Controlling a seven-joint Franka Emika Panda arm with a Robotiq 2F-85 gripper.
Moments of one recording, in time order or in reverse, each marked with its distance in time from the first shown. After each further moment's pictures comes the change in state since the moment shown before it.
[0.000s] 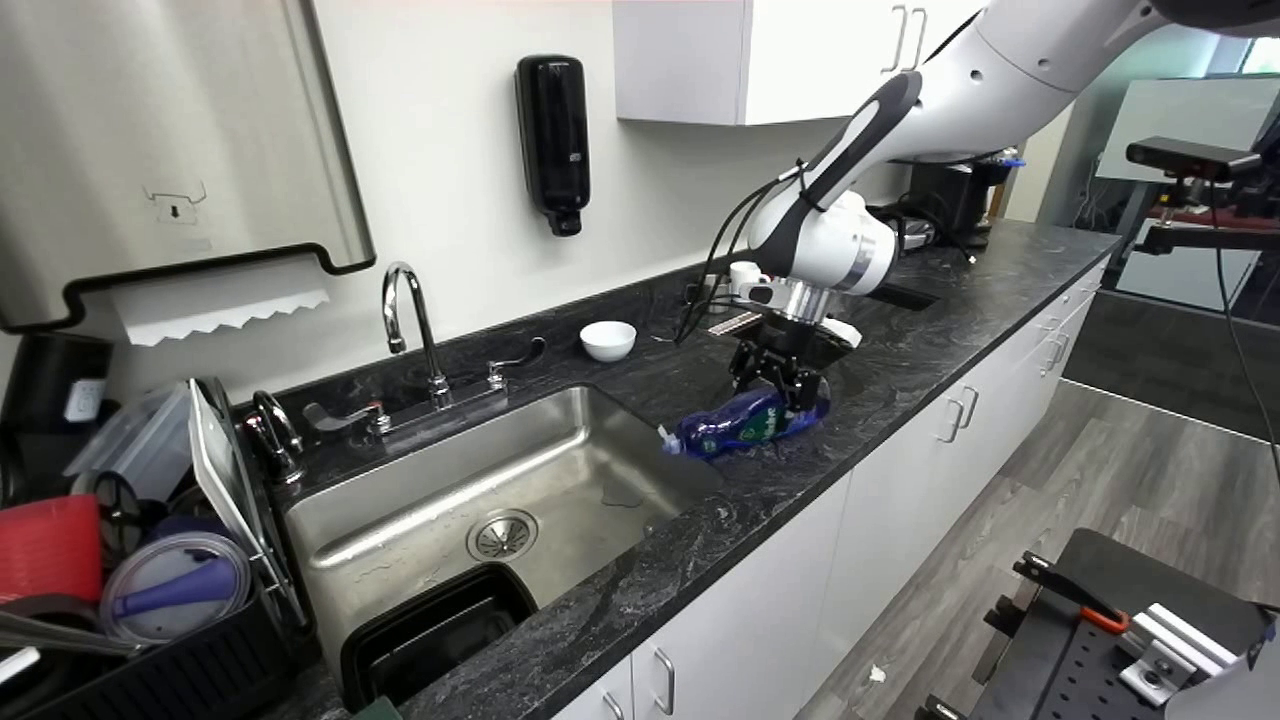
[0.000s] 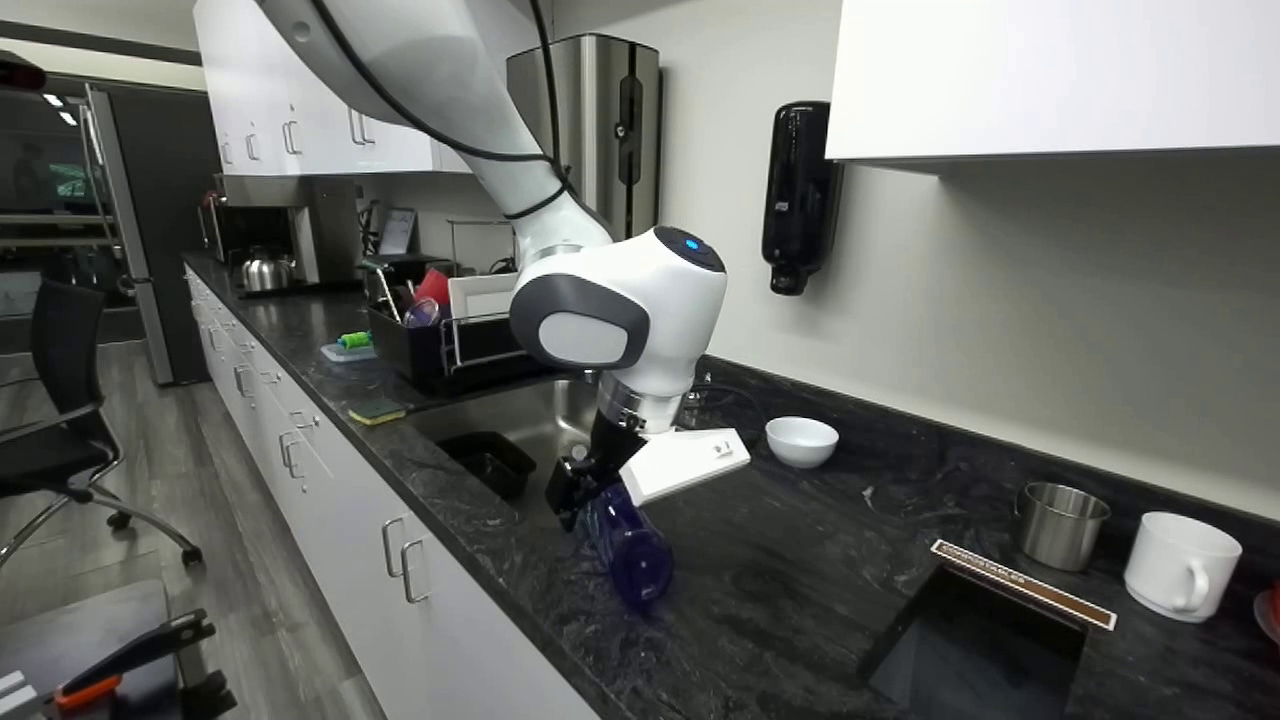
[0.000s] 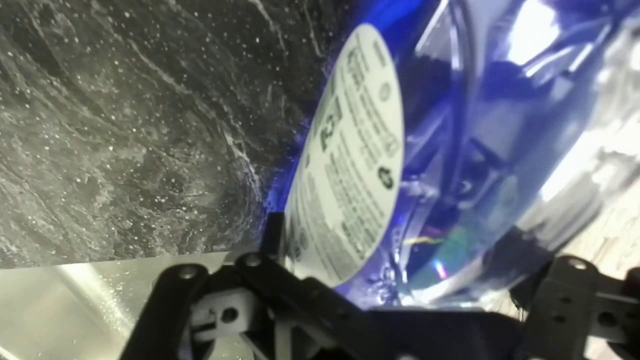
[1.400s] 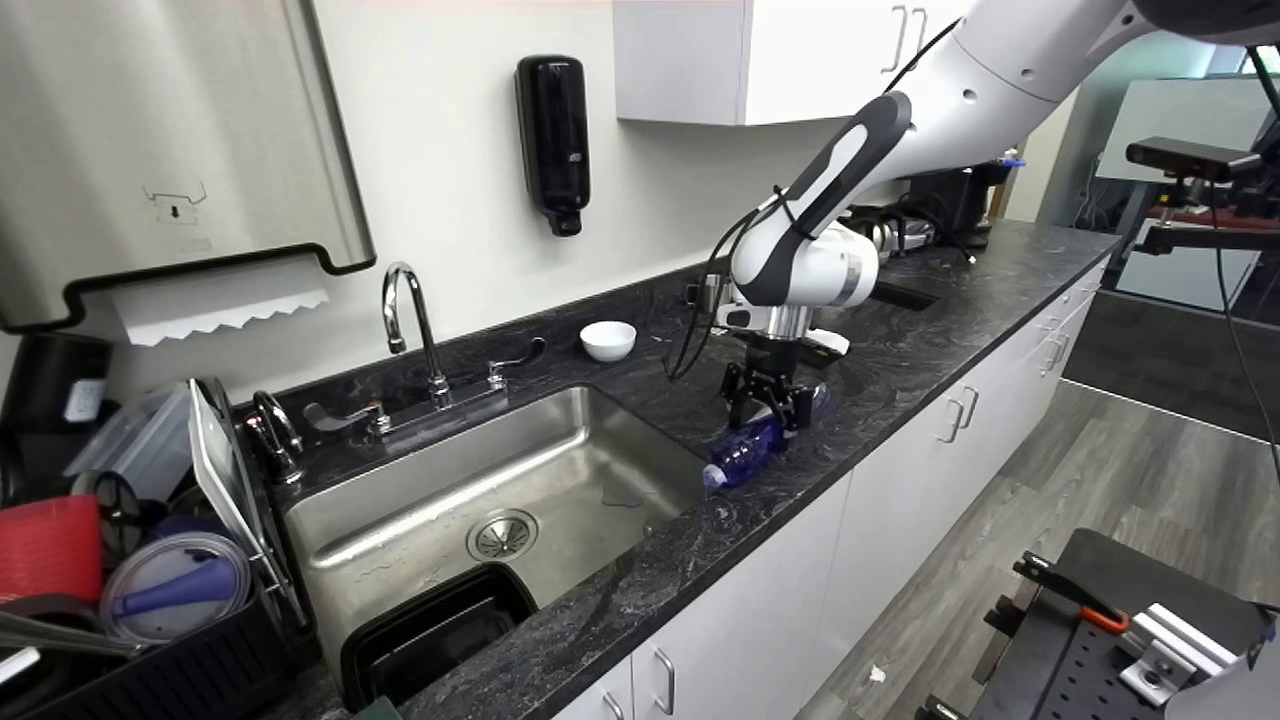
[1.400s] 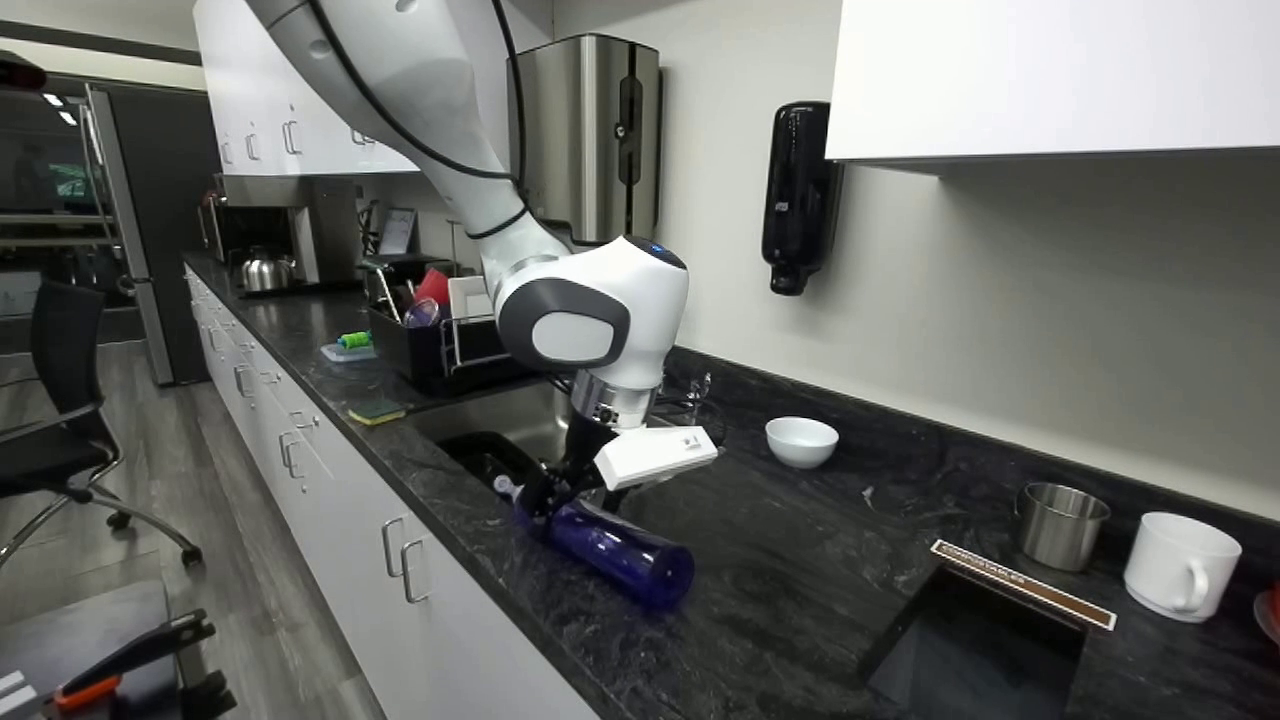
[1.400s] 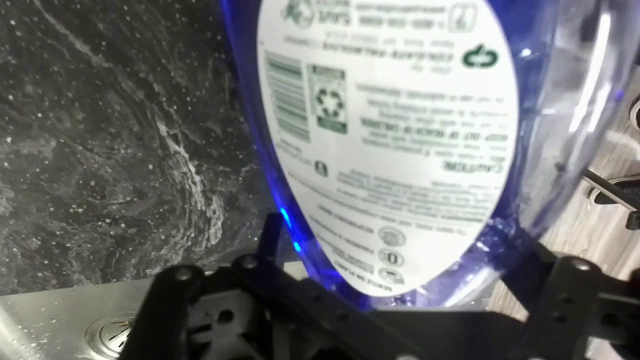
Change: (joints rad) arm 0.060 0.018 0.011 -0.012 -0.205 0.005 0.195
